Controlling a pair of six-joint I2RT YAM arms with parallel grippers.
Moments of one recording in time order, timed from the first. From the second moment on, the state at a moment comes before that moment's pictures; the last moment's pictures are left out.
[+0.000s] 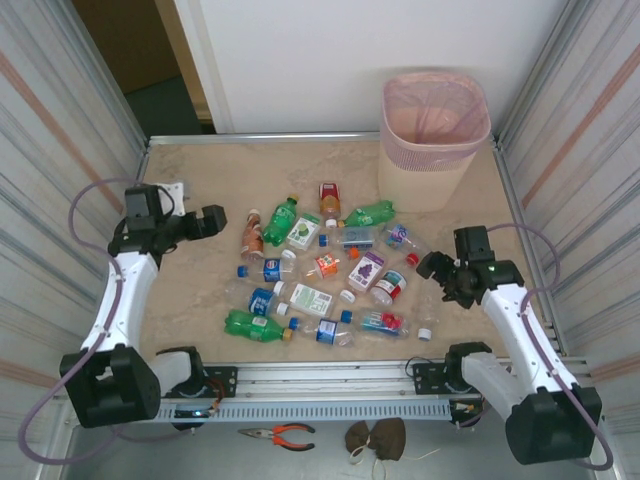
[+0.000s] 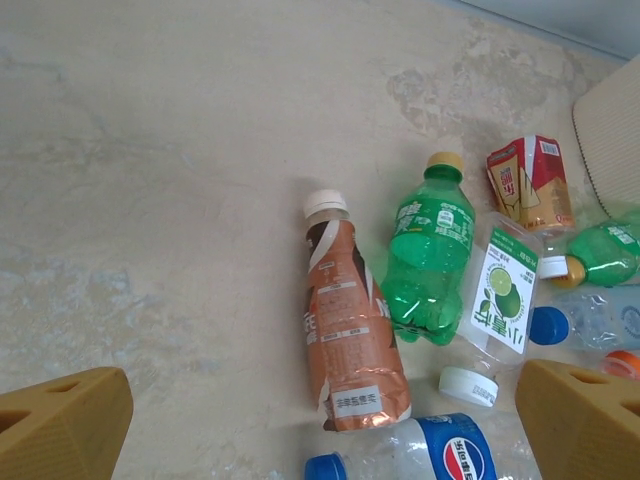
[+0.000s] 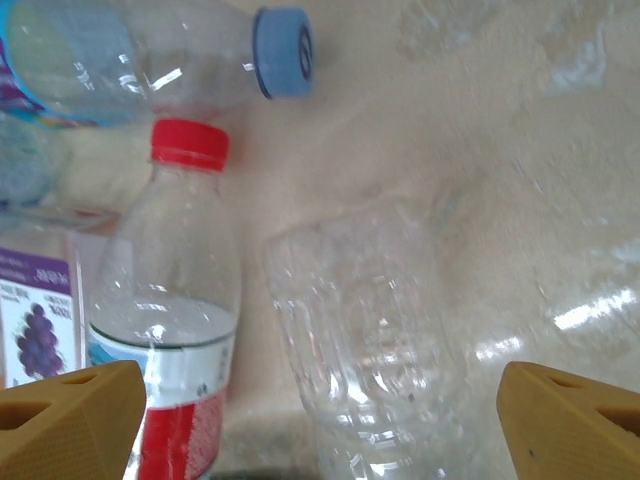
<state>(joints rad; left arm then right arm) 0.14 1.14 0.91 -0.54 0.42 -0.12 0.13 0.89 0.68 -0.93 -0.04 0.75</state>
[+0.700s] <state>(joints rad) 0.27 1.13 0.87 -0.50 0.61 -0.16 0.26 0.82 0.45 -0.88 0.03 0.94</state>
